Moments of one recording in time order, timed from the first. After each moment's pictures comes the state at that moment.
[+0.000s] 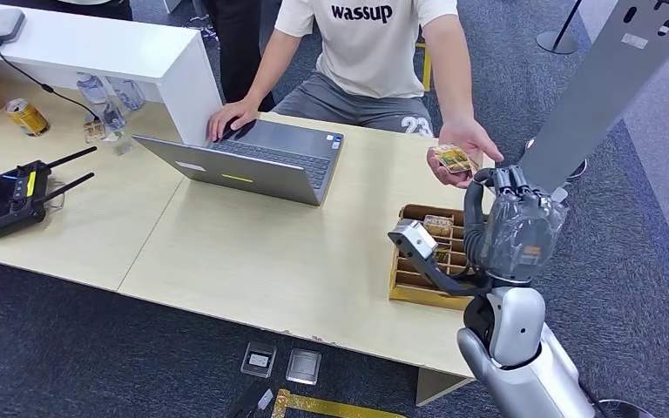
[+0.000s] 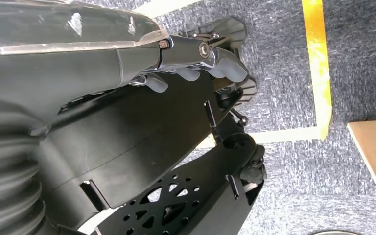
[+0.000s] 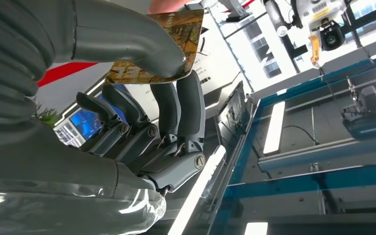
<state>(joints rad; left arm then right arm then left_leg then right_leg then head) -0.10 0.00 -1.17 -0.18 1.35 0.11 -0.28 -0.49 -0.13 0.60 -1.06 1.49 -0.69 0.24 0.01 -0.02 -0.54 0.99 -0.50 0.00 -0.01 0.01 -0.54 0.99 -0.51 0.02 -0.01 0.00</state>
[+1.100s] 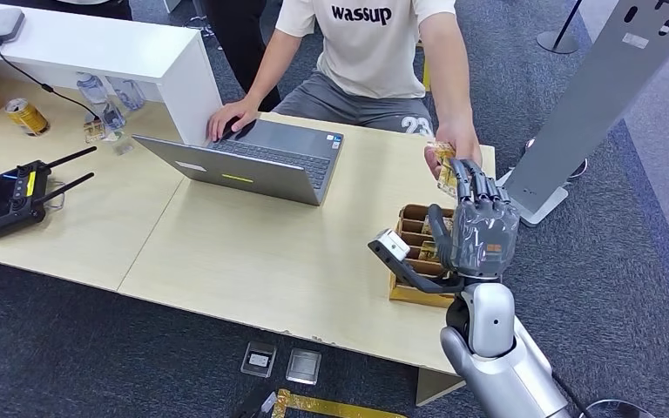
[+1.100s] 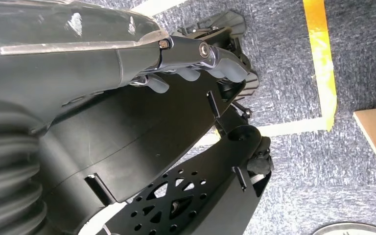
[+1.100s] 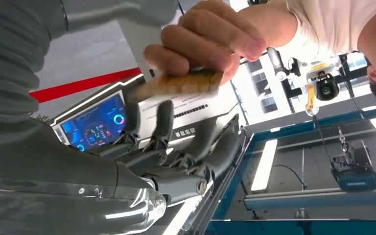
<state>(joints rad) -0.10 0.00 -1.19 -0.18 1.34 0.08 -0.27 -0.51 -0.06 0.60 -0.85 1.45 -0.69 0.14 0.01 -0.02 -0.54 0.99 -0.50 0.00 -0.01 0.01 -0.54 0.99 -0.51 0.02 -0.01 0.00</state>
